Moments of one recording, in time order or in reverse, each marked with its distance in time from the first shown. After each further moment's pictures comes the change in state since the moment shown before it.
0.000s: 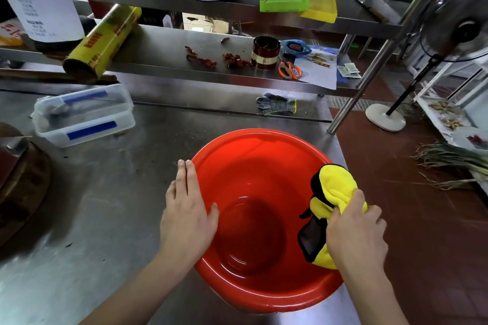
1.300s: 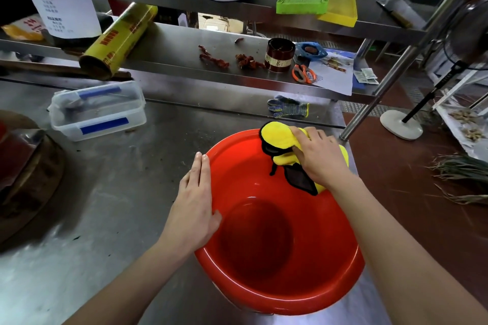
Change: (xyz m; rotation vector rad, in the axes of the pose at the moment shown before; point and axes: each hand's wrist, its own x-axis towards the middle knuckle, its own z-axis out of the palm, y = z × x) left_hand 0.029 -0.009 0.001 -0.019 -0.092 0.147; right_hand 0.149 -0.101 0.013 -0.248 0.120 -0.882
